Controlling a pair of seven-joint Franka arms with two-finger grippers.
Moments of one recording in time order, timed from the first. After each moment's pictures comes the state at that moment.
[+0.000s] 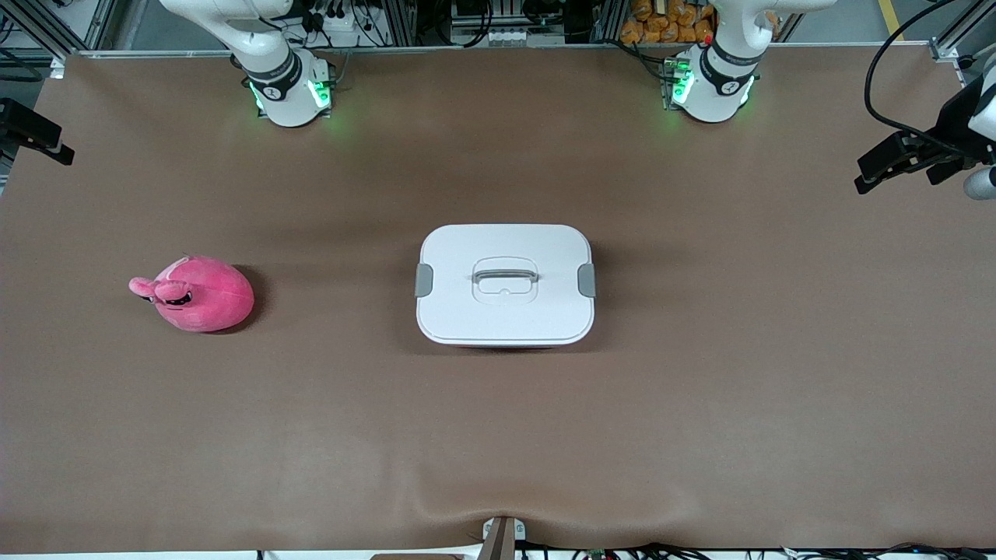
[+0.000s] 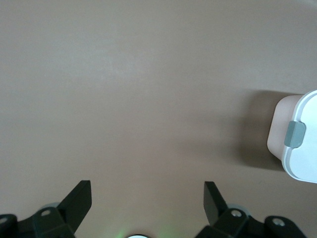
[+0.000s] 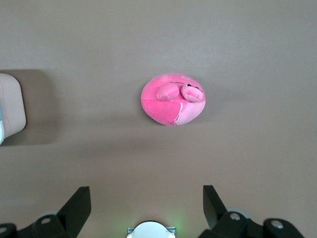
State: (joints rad) left arm -0.09 -0.05 0.01 -1.57 0.07 1.54 -0.19; right arm -0.03 -0.07 -0.08 -1.50 0.01 1.37 -0.08
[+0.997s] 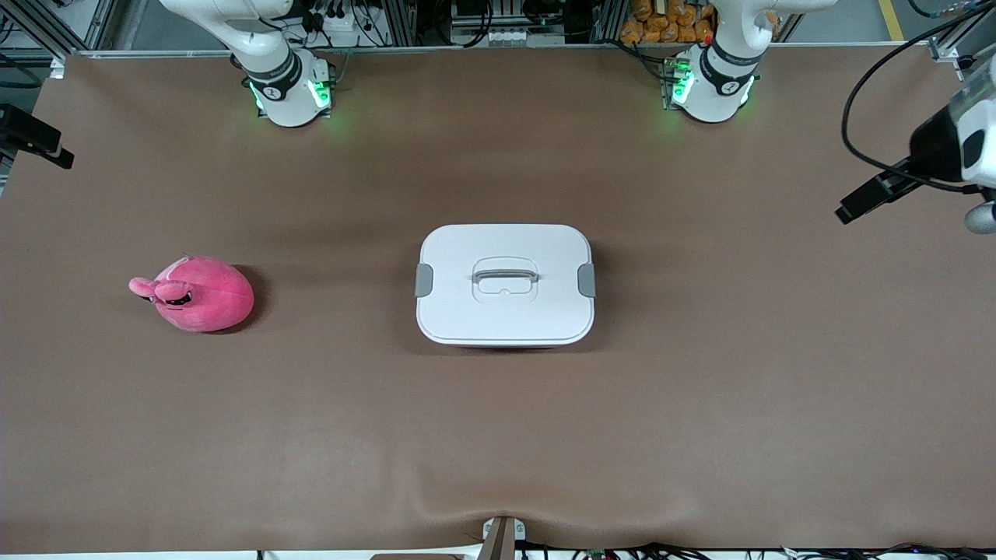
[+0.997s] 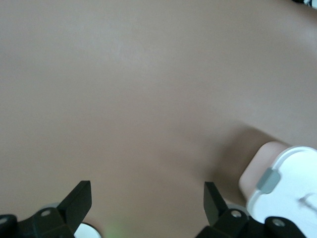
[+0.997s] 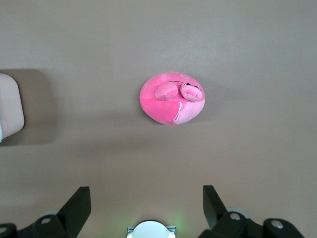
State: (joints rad) left arm -0.11 0.01 -0.01 -1.53 0.06 1.54 -0.66; right arm -0.04 -0.06 -0.08 -1.50 0.01 1.37 -0.08
